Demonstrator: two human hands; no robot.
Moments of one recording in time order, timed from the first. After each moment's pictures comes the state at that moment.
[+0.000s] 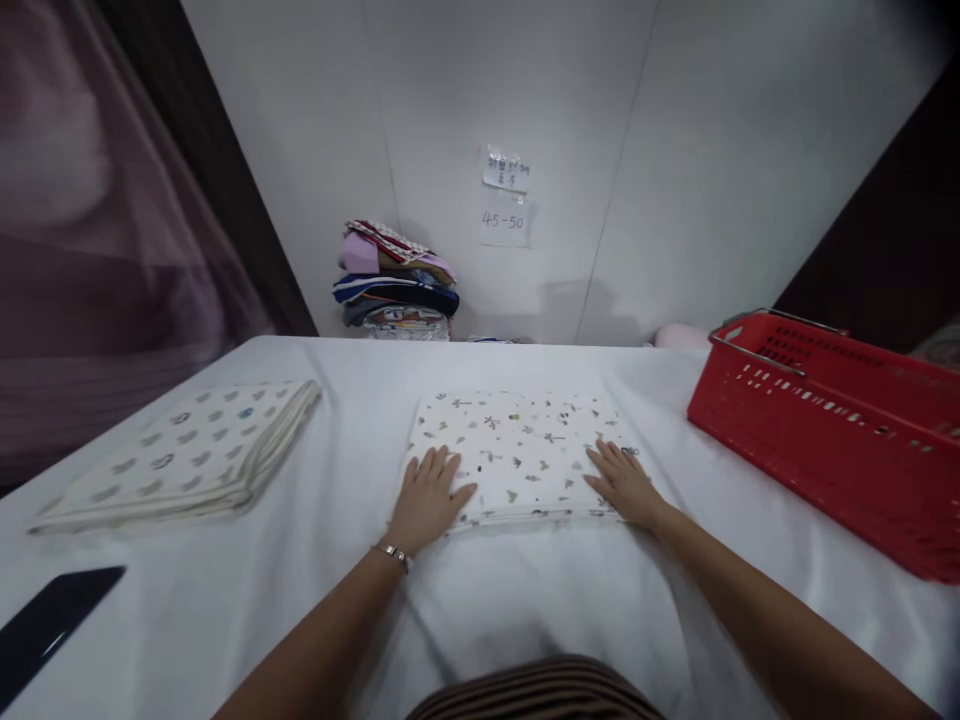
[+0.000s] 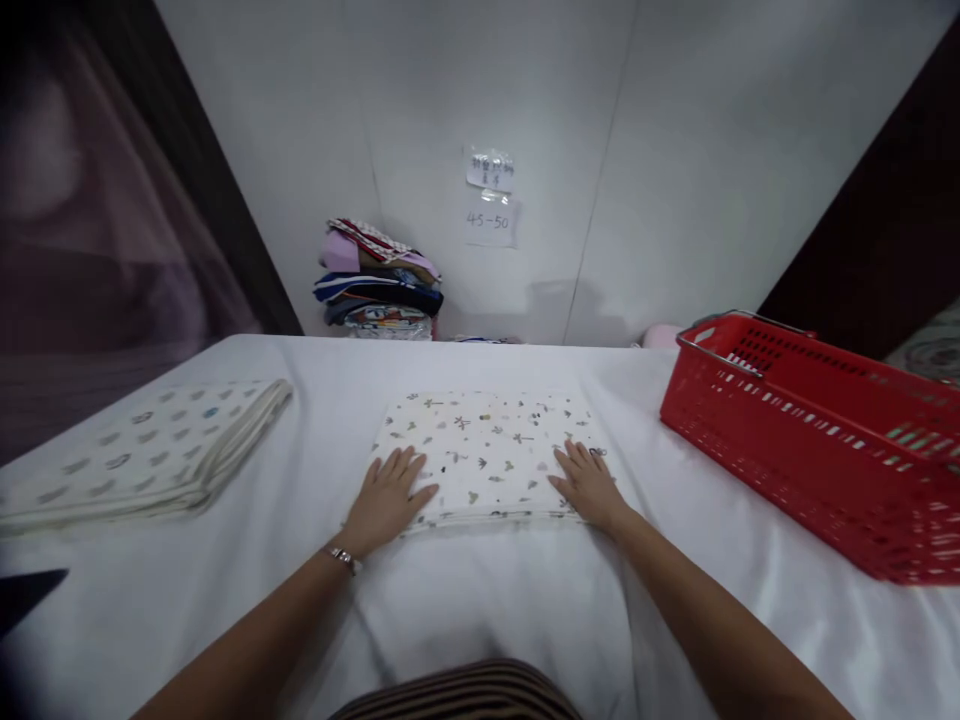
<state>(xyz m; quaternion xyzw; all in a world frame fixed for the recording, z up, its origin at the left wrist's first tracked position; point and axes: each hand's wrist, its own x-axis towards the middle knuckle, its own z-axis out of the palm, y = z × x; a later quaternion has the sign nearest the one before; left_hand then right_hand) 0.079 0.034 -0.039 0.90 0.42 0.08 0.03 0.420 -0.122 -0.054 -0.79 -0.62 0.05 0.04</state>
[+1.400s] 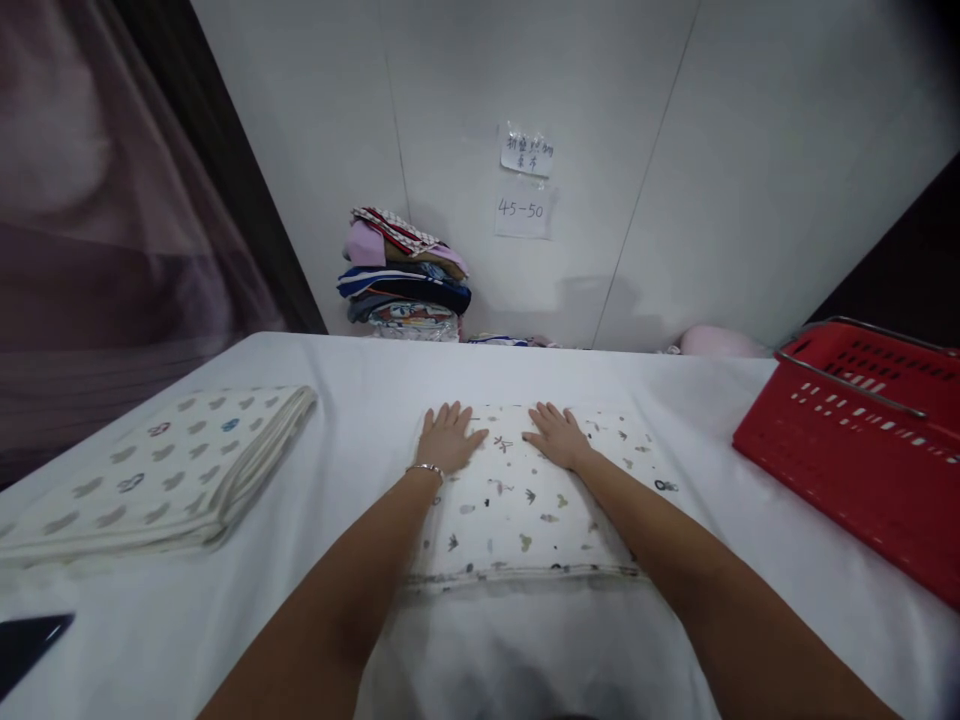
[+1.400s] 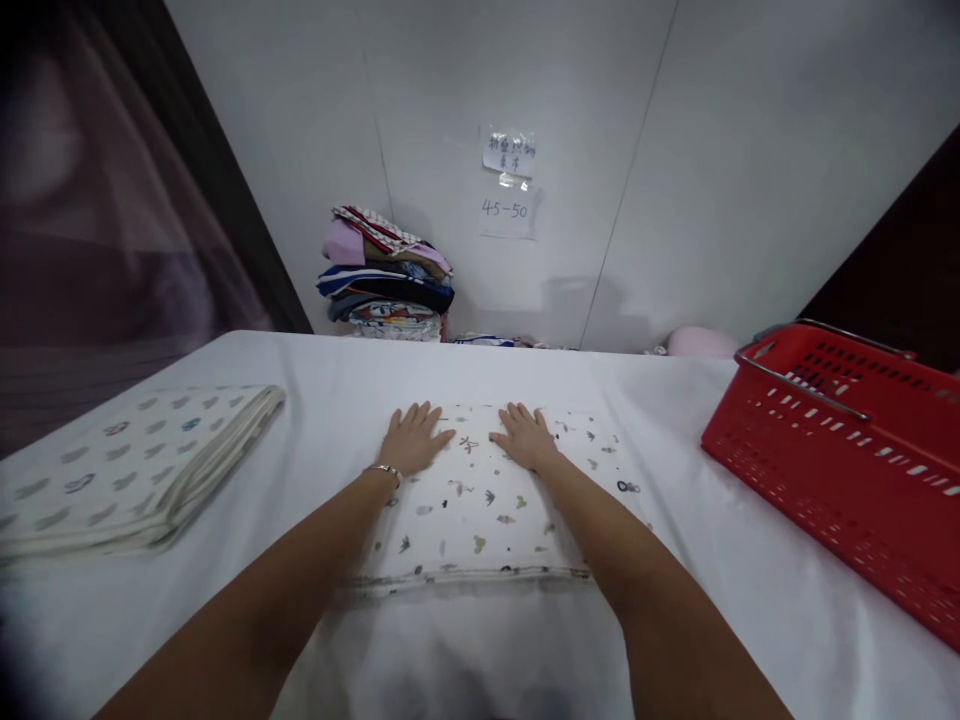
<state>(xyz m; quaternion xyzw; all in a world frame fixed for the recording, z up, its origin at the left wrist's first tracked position) 0.149 0.167 -0.043 0.88 0.47 0.04 0.05 0.384 0.069 -0.041 -0.73 -0.68 0.12 0.04</state>
